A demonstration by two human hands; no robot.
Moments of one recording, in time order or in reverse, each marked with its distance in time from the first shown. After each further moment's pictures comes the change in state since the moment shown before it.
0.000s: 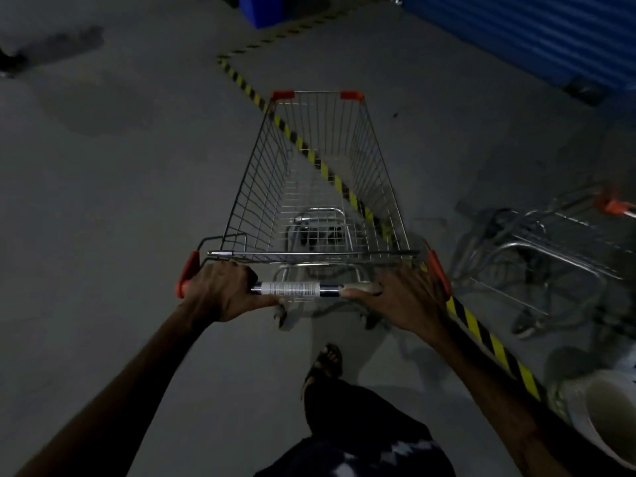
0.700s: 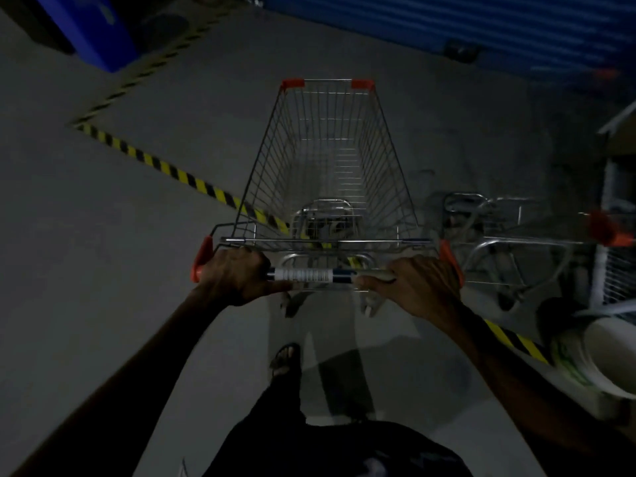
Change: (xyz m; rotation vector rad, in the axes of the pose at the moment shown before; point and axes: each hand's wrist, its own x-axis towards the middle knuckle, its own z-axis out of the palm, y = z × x) left_hand 0.398 0.003 -0.145 0.092 0.008 0.448; right_hand 0.254 0.098 -0.007 -0.090 -0.059 0.510
